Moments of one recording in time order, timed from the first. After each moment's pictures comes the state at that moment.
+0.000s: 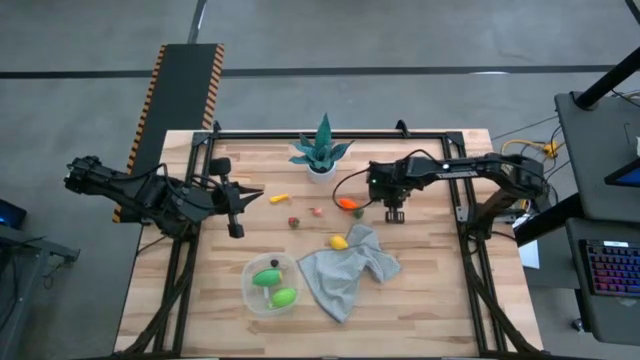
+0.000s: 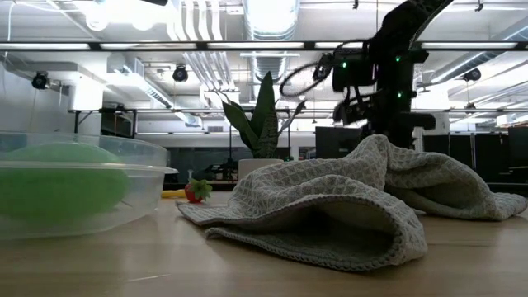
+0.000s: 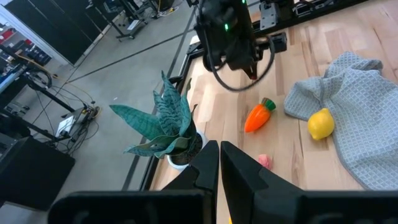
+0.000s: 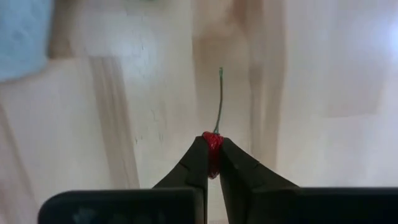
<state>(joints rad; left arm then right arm) -0.34 0.88 1.01 -0.64 -0.72 0.14 -0.30 1.57 0.93 -0.78 0.03 -0.25</state>
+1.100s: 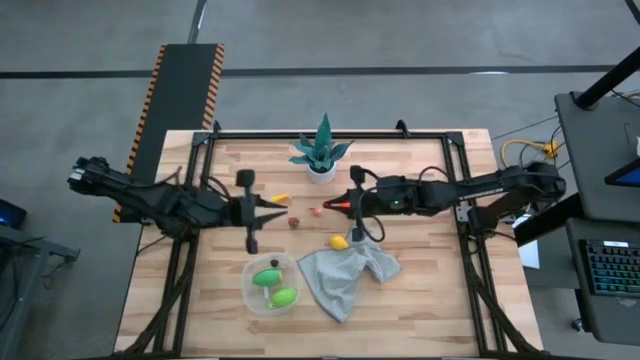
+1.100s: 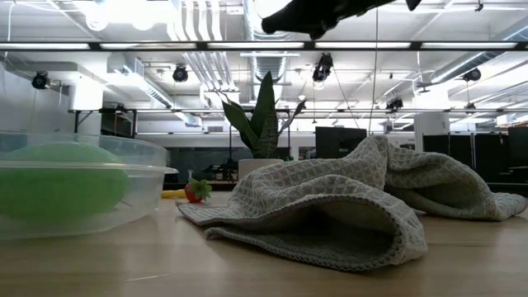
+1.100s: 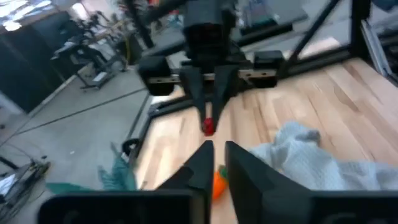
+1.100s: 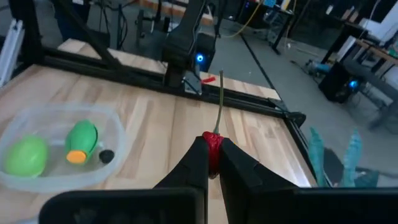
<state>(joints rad) -0.33 0.99 0.97 -0.24 -0.51 0.25 0.07 1.42 0.98 0.17 0.13 -0.25</state>
